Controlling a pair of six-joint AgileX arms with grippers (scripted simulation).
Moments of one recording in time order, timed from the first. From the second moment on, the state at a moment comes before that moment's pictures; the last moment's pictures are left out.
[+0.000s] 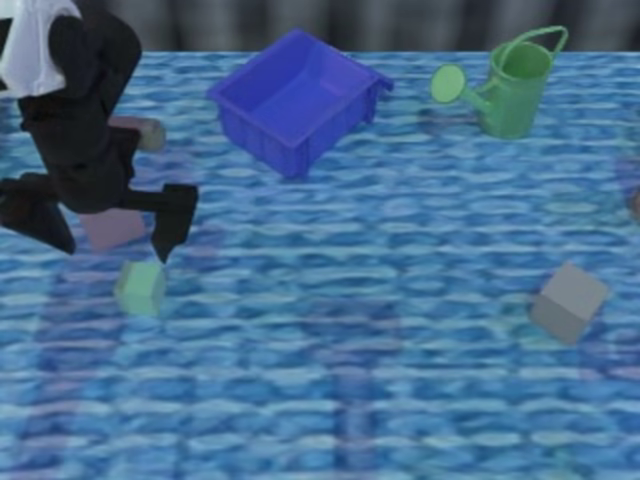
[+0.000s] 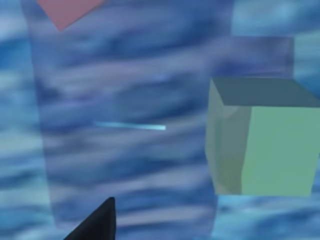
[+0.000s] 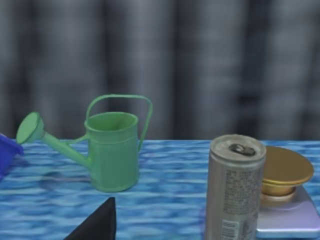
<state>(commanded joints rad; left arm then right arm) -0.23 2.01 1.45 -1.02 0.00 -0.07 0.00 0.00 0.00 0.00 0.00 0.00</state>
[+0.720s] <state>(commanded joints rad) -0.23 2.11 1.36 -0.81 0.00 -0.07 0.00 0.00 0.00 0.00 0.00 0.00</state>
